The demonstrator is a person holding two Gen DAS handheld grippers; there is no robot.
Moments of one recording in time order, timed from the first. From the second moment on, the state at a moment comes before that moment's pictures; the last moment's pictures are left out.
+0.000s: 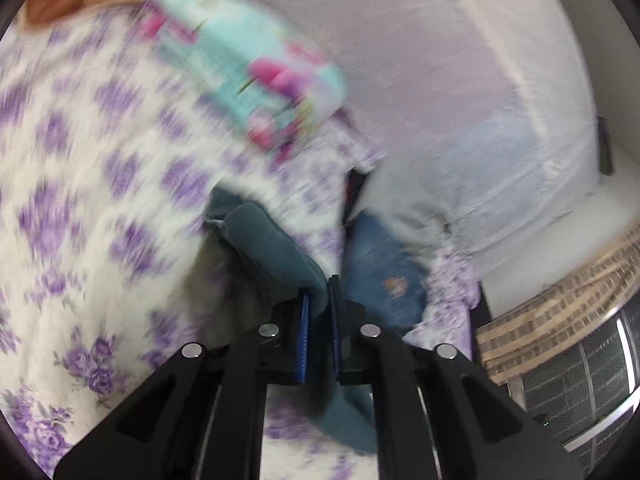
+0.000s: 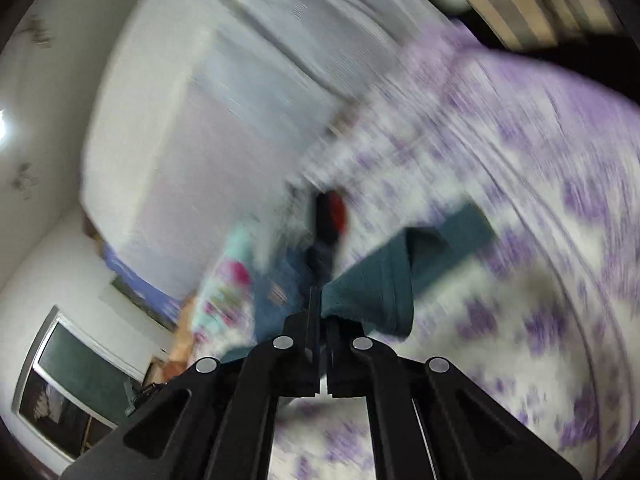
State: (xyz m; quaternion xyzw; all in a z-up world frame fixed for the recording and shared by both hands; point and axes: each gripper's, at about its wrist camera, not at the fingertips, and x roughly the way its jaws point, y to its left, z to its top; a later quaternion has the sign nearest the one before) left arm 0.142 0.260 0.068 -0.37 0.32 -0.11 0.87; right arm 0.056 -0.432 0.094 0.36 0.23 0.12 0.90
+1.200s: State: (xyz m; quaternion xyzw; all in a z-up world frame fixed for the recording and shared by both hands) left arm 0.034 0.297 -0.057 -0.39 0.39 -0.07 0.83; right arm -0.069 -0.470 -0.068 0.45 0.34 0.07 0.83
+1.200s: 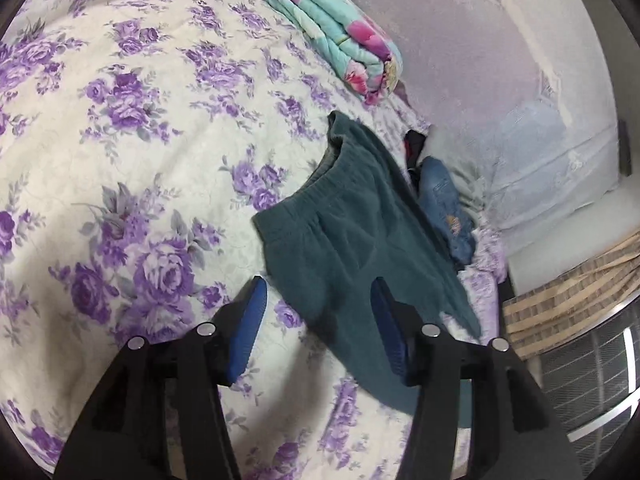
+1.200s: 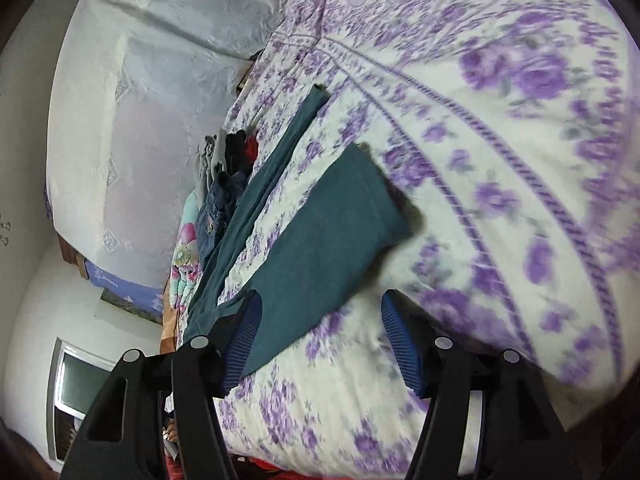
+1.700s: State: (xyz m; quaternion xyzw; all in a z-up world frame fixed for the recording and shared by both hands) left arm 0.057 0.275 -0.054 -0.34 0.37 -0.02 0.86; right arm -0.046 -0.463 -0.083 0.44 0.32 0.08 0.84
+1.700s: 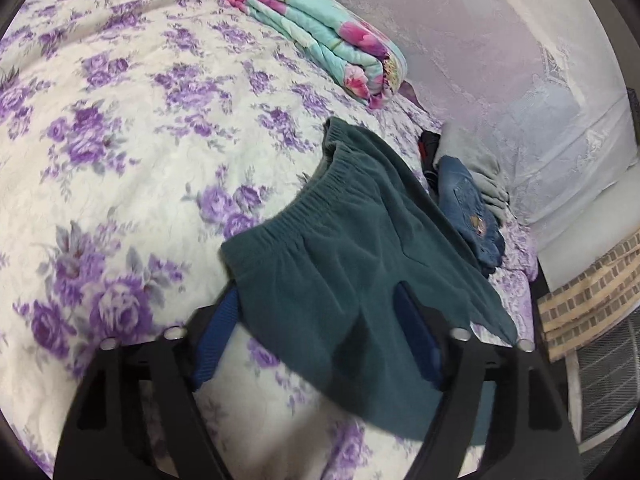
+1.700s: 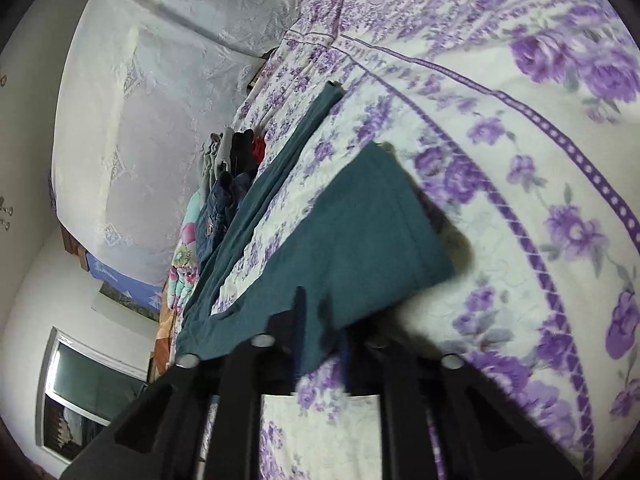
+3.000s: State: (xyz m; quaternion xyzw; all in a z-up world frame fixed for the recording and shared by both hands) left arm 0.055 0.204 -0.030 -0.13 0.39 -0.04 0.91; right arm -0.038 -0.389 -0.052 0.24 0.35 0.08 0.90
